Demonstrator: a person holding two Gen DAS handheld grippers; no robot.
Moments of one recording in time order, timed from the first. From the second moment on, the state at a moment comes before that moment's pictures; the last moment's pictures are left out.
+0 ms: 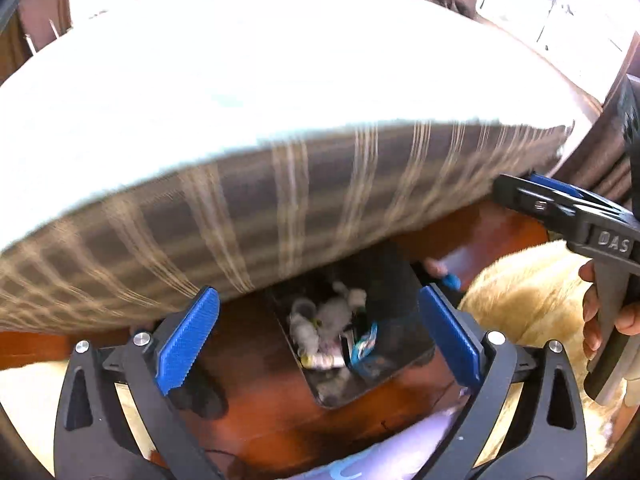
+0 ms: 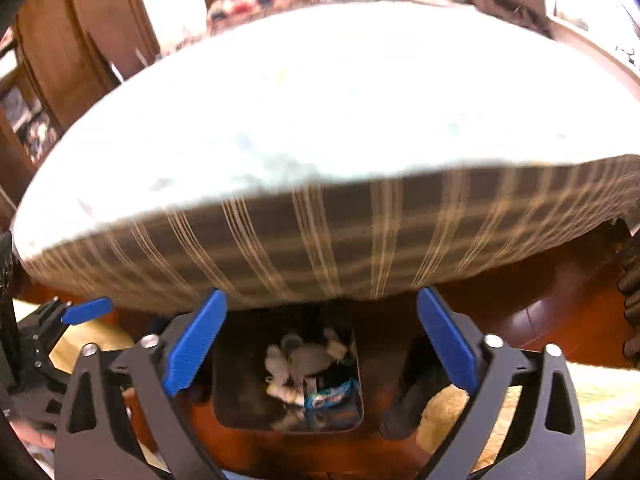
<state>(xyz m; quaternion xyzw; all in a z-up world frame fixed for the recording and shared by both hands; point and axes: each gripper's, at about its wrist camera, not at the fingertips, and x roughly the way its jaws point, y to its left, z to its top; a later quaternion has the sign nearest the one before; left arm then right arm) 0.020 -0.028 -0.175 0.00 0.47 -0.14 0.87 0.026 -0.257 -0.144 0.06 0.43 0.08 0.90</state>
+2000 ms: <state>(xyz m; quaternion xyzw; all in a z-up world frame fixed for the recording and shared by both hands) -0.045 0.010 -0.009 0.01 0.24 -0.05 0.97 -0.049 -0.248 -0.004 0.01 0.20 0.02 0.98</state>
